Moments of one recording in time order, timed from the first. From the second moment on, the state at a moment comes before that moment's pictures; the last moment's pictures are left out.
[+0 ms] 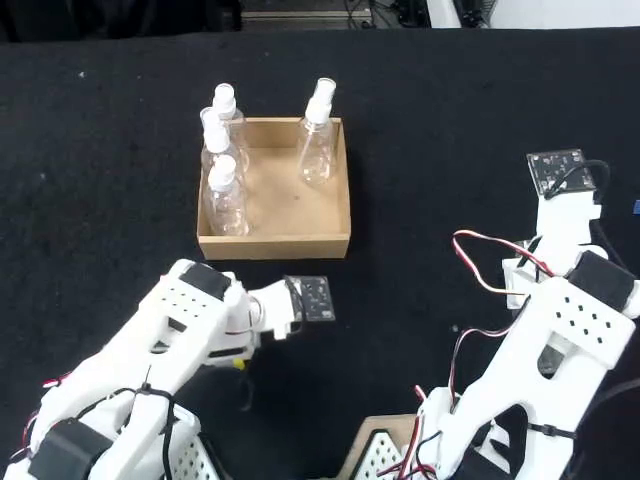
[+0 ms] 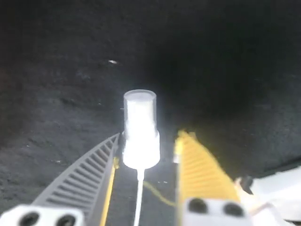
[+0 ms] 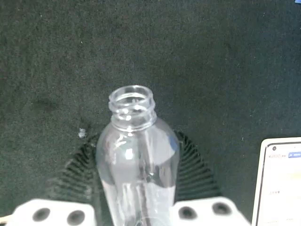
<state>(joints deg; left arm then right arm) 22.3 -28.9 57.5 65.3 -56.5 35.6 -37.2 35.7 77.1 36.4</state>
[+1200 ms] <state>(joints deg) -32.0 -31.6 43.5 74.3 -47.4 35.6 -37.2 35.7 77.1 34.6</state>
